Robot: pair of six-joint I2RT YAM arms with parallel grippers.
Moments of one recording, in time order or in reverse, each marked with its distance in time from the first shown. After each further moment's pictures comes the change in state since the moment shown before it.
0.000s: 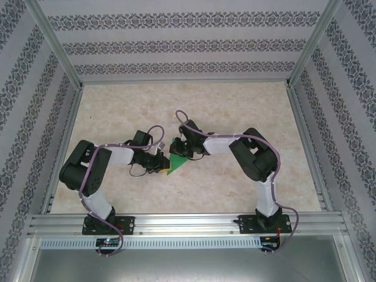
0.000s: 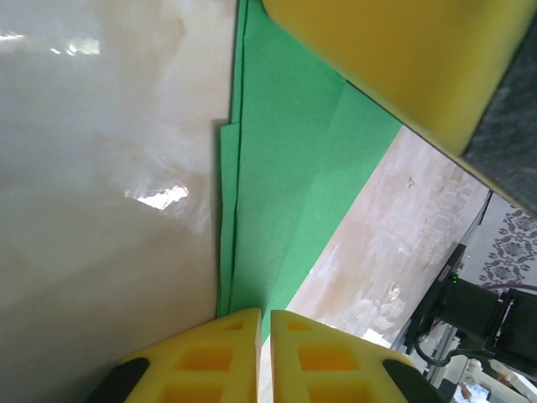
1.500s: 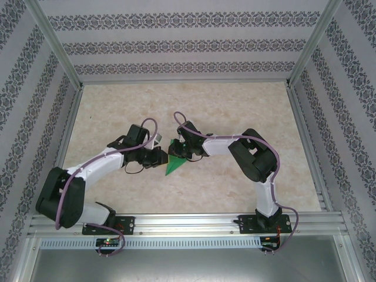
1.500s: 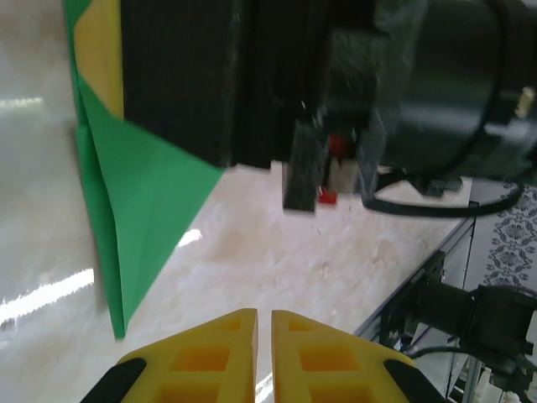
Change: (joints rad) left arm -0.050 -0.311 0.063 -0.225 -0.133 -0.042; right arm 0.013 0.000 -0.006 0.013 -0.001 -0.003
